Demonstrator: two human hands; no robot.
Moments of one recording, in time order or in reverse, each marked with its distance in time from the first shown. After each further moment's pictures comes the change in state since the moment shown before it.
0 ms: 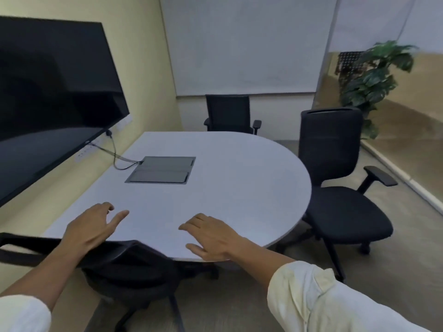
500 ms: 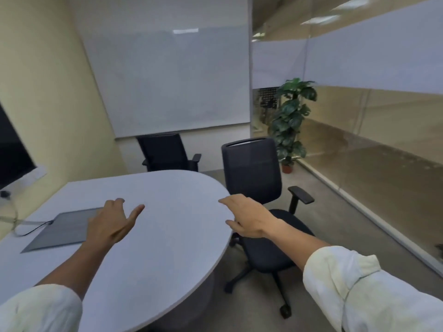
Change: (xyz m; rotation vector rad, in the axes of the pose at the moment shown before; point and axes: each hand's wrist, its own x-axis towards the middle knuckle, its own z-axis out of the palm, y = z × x) left_hand 0.066 0.422 0.029 -0.037 0.071 0.120; right_hand -0.280 0.272 -0.223 -0.270 0.130 0.427
